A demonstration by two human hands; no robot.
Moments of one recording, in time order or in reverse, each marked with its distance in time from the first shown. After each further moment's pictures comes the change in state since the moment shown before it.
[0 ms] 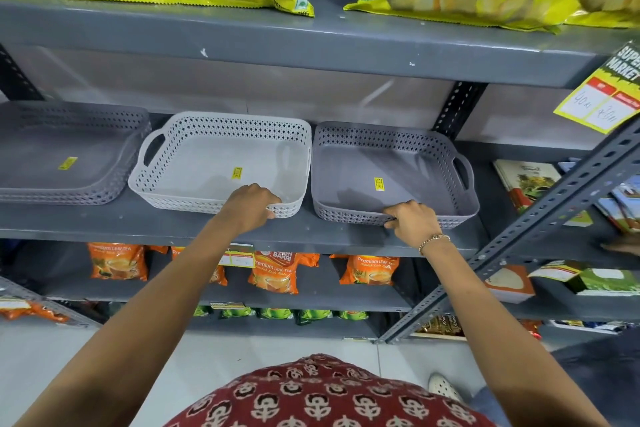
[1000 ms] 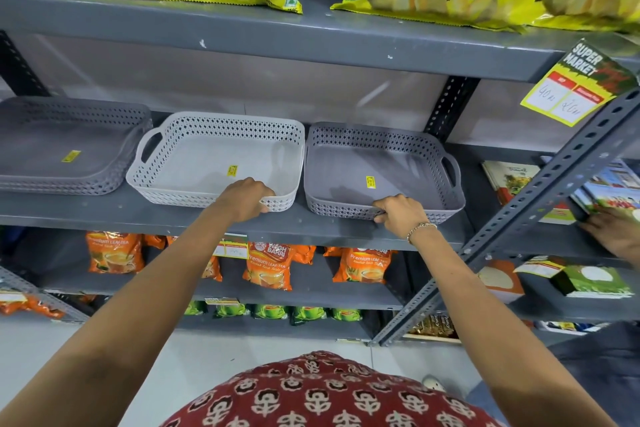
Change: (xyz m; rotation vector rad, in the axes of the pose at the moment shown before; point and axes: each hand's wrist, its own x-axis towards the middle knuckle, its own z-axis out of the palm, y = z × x) left_hand -0.005 0.002 0.003 -0.072 -0.008 -0.021; right_hand -0.005 0.001 -0.005 0.016 -0.044 -0.031
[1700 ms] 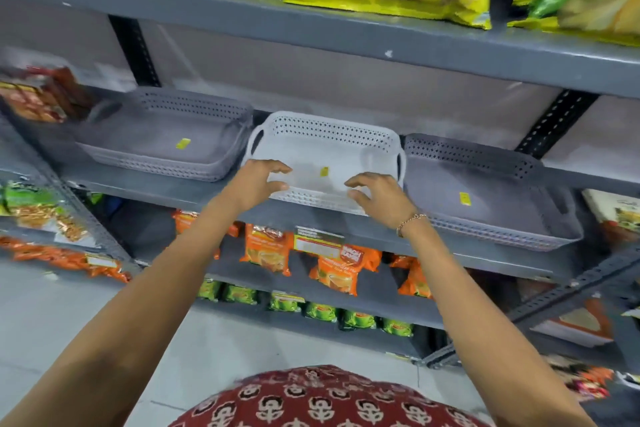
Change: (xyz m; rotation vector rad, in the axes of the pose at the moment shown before) left_hand -0.074 -0.165 -0.023 -0.432 0.307 -0.004; right_hand 0.028 -0.219 -0.027 0.380 0.216 -0.409
